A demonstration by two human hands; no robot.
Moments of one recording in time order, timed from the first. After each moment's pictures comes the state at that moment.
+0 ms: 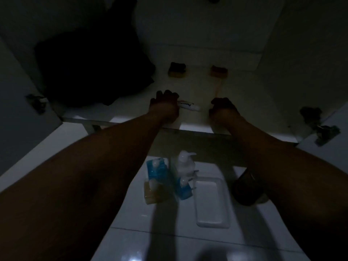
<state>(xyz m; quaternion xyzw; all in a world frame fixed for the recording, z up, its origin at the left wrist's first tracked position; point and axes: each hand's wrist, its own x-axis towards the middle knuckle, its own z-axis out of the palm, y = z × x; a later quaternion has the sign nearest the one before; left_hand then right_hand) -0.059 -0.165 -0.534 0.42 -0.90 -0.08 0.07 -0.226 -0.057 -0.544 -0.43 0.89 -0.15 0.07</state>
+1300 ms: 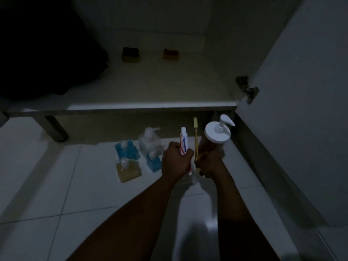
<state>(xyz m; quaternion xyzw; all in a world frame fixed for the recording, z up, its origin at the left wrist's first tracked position) -0.038 0.085 -0.649 0.41 -0.73 -0.51 0.20 -0.126 0.173 -0.630 -0.17 0.89 -0.31 0.28</state>
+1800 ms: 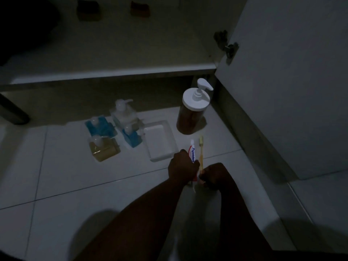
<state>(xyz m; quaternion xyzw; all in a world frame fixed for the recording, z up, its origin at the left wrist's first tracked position) -0.044 0.188 -0.713 0.36 -0.83 -0.42 -0.04 -0.117 0.306 -0.706 -0.09 0.89 -0.20 0.41</state>
